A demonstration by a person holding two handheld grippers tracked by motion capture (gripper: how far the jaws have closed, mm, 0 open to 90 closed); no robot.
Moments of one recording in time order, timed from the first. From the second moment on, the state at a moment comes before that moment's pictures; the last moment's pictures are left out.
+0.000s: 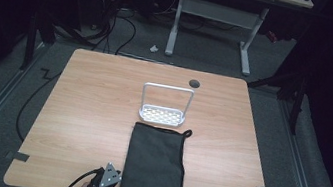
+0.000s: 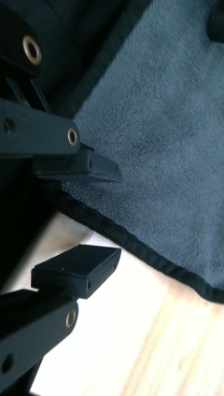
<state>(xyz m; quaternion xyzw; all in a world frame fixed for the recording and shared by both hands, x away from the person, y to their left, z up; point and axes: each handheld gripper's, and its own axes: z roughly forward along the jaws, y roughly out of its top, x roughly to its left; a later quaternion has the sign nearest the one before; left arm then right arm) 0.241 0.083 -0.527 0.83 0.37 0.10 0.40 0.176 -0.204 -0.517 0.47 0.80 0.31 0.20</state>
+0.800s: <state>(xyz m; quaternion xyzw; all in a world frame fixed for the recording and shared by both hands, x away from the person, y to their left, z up) 0.298 0.074 -0.524 0.82 0.38 0.12 0.41 0.334 -0.200 -0.511 0.50 0.77 0.31 0.26</state>
